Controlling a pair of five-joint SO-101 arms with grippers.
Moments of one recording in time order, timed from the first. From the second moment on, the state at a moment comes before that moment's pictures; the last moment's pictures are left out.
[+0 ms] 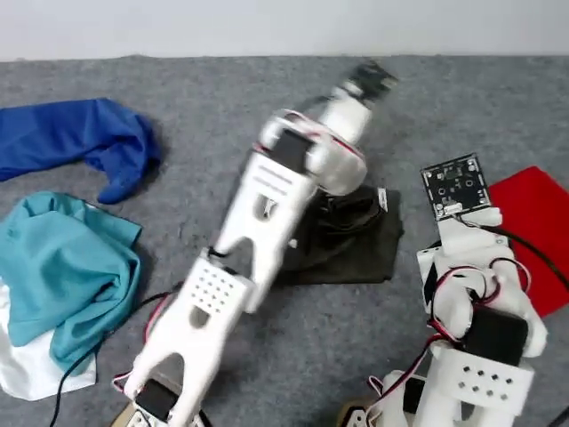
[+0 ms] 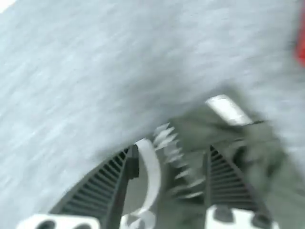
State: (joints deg) left arm 24.5 64.4 -92.2 98.3 -2.2; right arm 12.8 -61.4 40.9 75.6 29.8
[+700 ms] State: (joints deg) left arm 11.3 79.8 -90.2 98.7 -2.1; right arm -10.2 -32.2 44.3 42.4 21.1
